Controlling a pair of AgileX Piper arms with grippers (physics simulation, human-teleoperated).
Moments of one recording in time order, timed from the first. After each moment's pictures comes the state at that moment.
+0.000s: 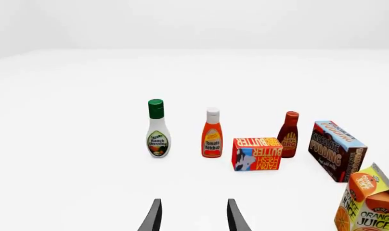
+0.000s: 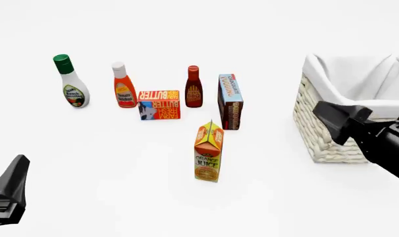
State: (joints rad) left arm 0.01 0.02 0.00 -0.01 0.00; right arm 0.32 0.65 -0.42 0.08 0.53
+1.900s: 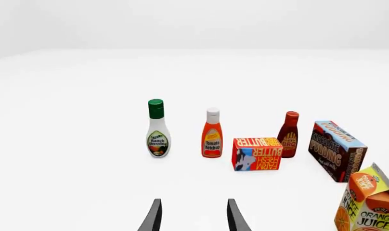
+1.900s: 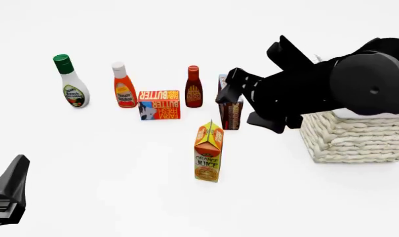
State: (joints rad) left arm 0.01 0.02 0.00 -0.01 0.00; right arm 0.66 1.31 -1.05 0.56 0.94
